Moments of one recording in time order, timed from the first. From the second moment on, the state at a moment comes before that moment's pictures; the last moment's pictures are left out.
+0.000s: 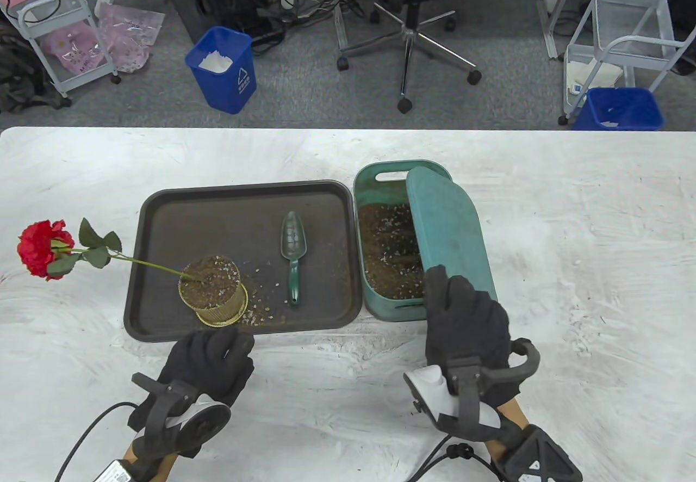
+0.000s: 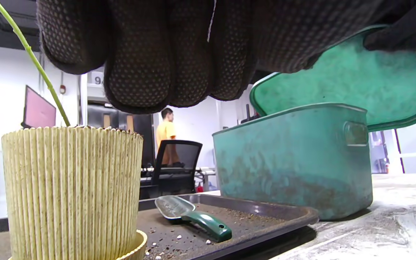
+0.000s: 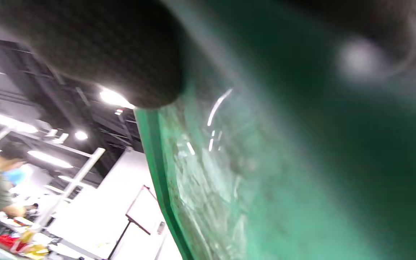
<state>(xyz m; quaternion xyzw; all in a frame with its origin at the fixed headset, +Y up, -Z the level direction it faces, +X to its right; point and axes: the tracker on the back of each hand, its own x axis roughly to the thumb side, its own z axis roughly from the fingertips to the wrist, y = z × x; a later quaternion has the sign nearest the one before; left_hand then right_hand) -0.238 -0.677 -0.129 0.21 -0.23 0.01 0.95 0.086 -0.616 -0.140 -0.11 0.48 -0.86 0.12</state>
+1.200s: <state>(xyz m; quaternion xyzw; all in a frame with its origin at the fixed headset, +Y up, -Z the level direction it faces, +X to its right) -0.237 -0.678 -0.129 0.20 -0.24 0.02 0.95 0.053 -0.674 -0.205 -0.25 0.33 -0.91 0.08</state>
